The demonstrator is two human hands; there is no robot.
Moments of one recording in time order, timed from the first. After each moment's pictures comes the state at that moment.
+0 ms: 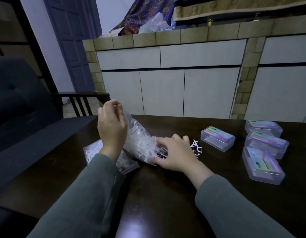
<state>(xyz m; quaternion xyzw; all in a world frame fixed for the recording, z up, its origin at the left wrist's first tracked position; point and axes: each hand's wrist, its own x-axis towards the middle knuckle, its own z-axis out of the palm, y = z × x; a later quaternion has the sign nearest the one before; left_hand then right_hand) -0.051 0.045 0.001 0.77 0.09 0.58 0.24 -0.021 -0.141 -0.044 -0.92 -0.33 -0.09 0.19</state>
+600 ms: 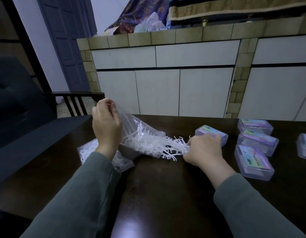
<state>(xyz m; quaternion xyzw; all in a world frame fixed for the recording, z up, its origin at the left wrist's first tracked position) -0.050 0.042 0.002 0.77 0.12 0.57 0.26 -0.025 -0.196 -0.012 -0.99 -0.12 -0.07 -0.03</state>
